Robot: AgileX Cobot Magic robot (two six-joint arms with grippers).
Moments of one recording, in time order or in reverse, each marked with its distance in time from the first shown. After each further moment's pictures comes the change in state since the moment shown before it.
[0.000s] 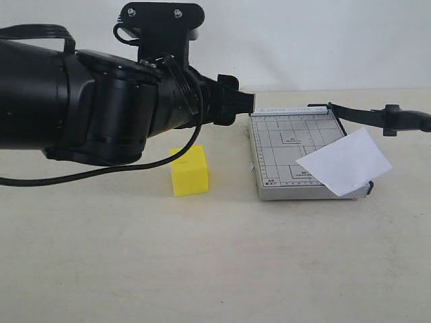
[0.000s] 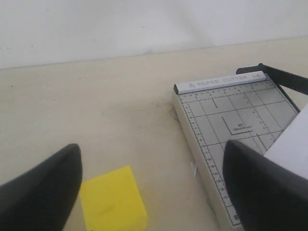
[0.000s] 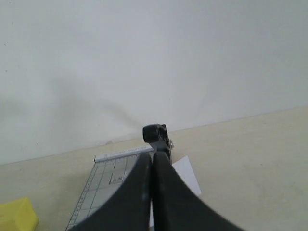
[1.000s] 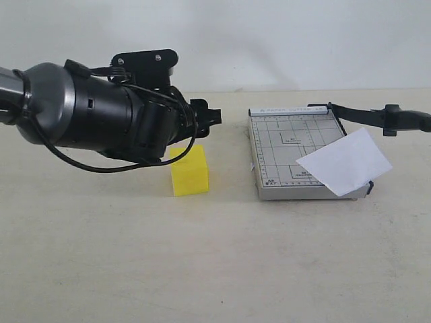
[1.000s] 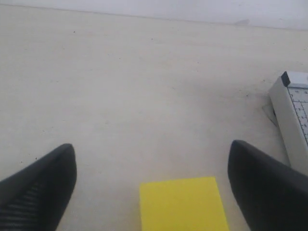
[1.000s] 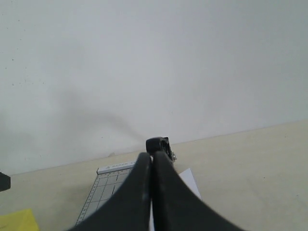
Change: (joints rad) left arm 0.145 0.241 -0.071 -0.002 -0.058 -0.173; right arm 0.000 -0.034 0.000 0.000 -0.006 0.000
